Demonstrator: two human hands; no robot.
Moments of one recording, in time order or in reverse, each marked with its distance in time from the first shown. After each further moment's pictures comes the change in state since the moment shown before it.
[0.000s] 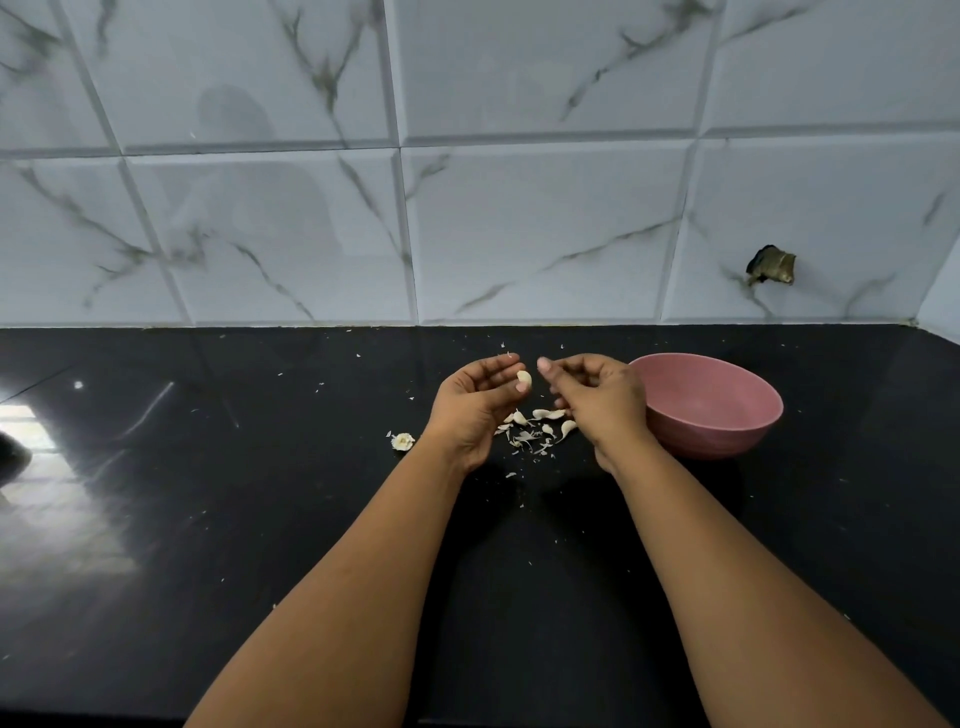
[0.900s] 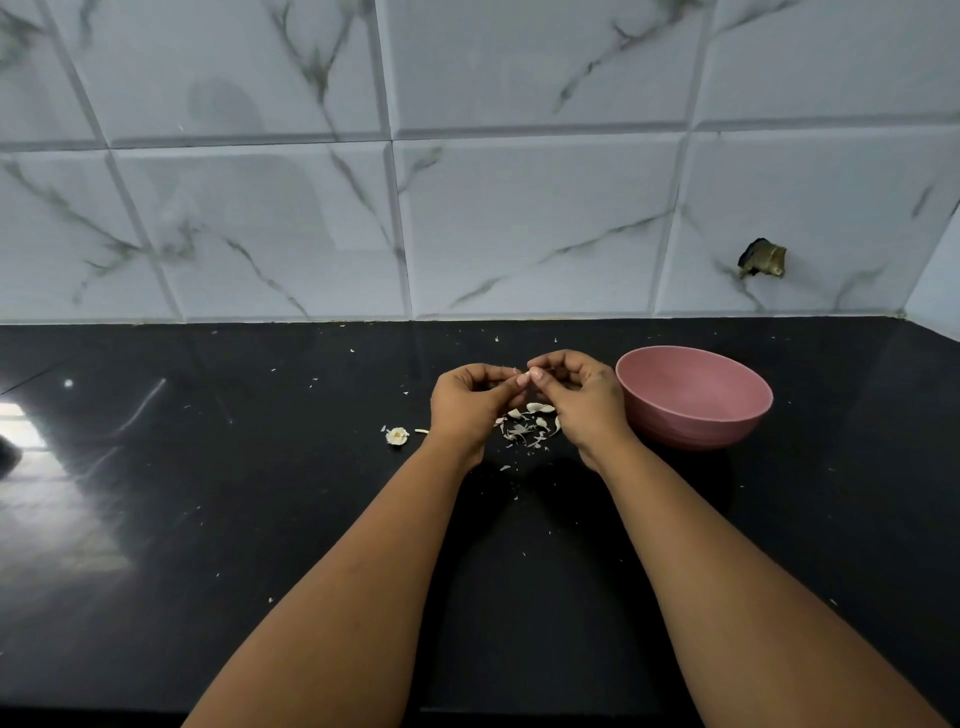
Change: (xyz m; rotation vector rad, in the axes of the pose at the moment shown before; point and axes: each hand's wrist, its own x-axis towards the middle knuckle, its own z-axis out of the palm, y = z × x) left_hand -0.005 -0.006 0.007 0.255 0.117 0.058; right_hand -0.006 0.006 0.007 0.051 -0.091 -0.020
